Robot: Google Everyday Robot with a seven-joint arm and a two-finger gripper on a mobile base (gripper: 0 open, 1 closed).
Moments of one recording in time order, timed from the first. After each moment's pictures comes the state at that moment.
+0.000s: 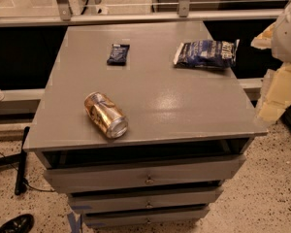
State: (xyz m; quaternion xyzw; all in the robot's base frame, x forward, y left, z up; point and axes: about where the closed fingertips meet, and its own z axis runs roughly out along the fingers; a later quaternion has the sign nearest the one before) arm 0.438 -0.217 0.976 -0.60 0.78 -0.03 0.16
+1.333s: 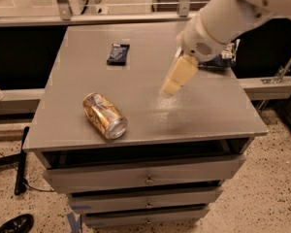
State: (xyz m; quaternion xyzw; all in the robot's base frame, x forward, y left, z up) arm 0.562 -0.083 0.927 -0.59 0.75 0.07 0.29
